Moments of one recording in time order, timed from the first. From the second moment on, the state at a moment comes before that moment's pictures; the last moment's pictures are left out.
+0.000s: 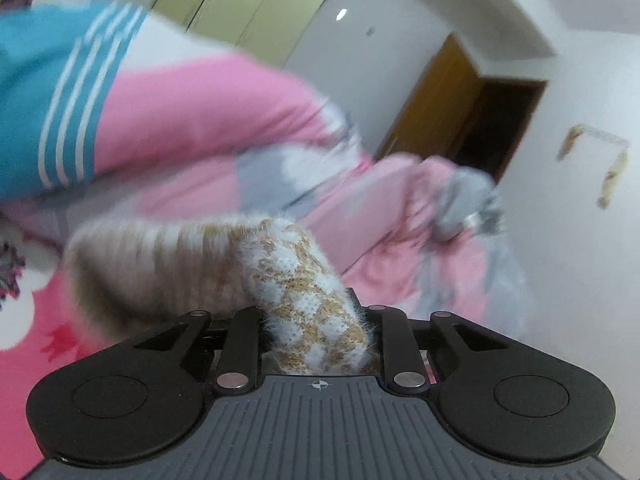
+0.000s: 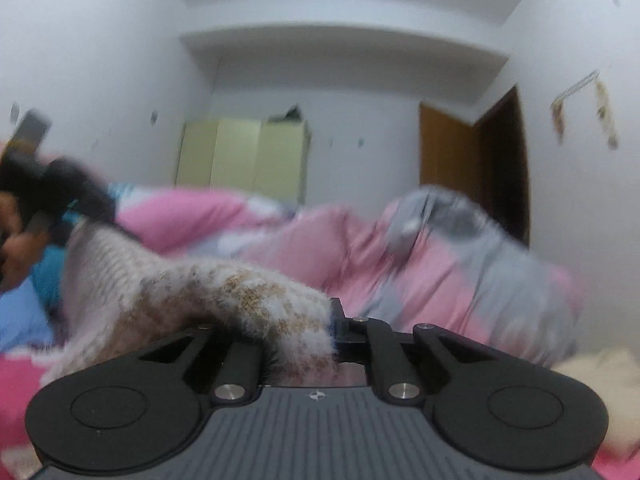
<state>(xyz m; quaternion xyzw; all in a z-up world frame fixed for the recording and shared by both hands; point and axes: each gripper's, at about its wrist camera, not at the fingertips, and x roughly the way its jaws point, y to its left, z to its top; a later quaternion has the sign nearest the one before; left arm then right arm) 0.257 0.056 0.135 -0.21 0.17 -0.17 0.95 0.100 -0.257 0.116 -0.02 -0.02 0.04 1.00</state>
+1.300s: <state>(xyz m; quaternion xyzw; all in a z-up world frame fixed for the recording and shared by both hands) -0.029 0.062 0.329 -0.20 -0.10 -0.28 0.93 -0.143 -0.282 0.308 0.00 -0.37 0.04 0.93</state>
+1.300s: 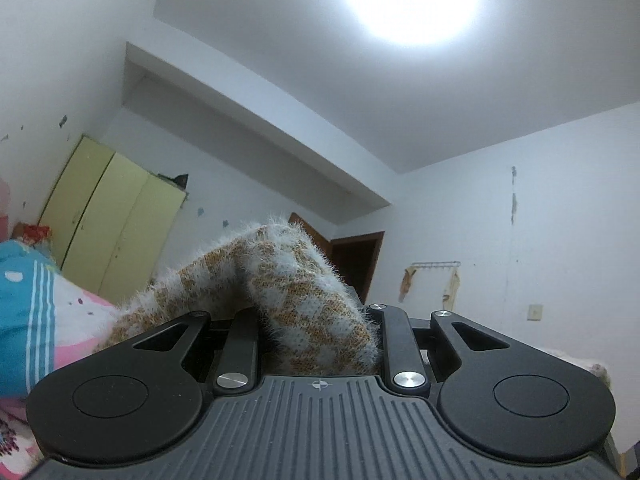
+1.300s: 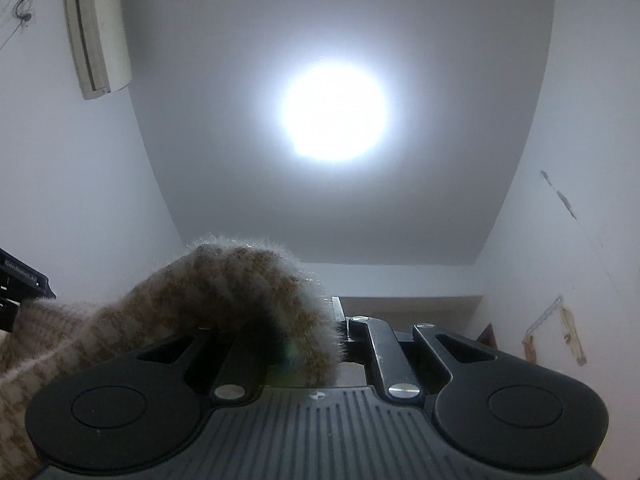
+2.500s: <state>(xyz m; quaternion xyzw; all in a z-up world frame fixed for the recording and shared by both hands) 0.440 0.038 -0.058 -0.20 0.32 -0.03 0.92 0.397 -0.247 -0.041 -0.05 0.21 0.06 0.97</state>
